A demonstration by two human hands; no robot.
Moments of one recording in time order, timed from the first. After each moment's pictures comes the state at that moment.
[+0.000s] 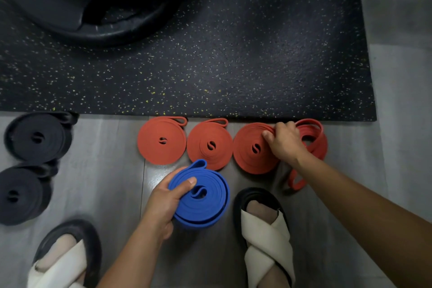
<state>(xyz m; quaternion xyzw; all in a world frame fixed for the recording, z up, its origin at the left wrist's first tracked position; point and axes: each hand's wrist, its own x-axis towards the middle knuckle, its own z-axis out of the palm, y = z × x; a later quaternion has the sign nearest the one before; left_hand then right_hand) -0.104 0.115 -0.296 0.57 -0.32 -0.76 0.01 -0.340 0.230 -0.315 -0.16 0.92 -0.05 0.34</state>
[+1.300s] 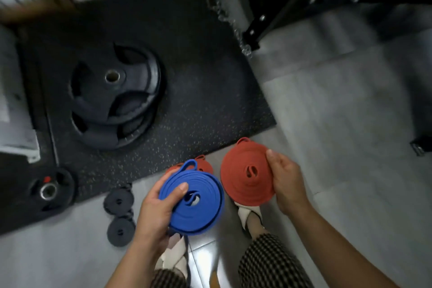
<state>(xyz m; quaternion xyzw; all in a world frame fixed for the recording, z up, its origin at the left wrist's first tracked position) -0.157 0.074 0.132 0.45 -0.48 -0.76 -0.03 -0.268 0.269 0.124 0.18 0.79 -0.56 0.19</state>
